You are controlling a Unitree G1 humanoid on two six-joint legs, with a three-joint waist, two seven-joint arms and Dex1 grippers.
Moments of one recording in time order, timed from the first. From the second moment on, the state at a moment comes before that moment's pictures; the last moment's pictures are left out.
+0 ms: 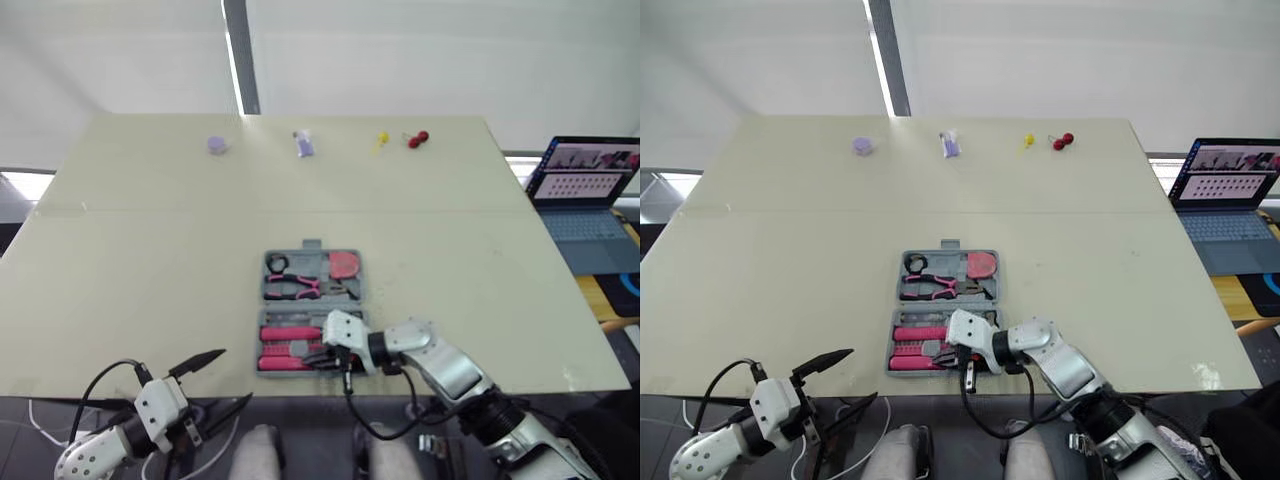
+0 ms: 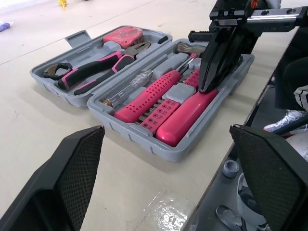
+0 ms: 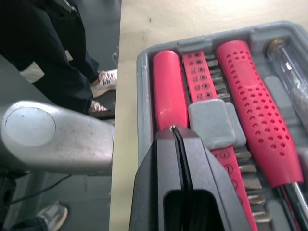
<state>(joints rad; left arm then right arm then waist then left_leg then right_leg) 0.46 0.48 0.17 -0.10 -0.30 -0.42 -0.86 -0.39 -0.39 0.57 0.02 0.07 0.31 1.02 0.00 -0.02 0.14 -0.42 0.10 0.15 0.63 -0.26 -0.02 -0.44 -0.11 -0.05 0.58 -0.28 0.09</state>
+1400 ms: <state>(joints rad) 0.41 0.49 0.14 -0.06 -0.27 -0.42 -0.85 -0.36 -0.37 0.52 0.04 0.11 0.35 1.06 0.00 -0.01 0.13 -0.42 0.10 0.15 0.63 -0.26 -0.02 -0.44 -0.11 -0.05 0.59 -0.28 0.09</state>
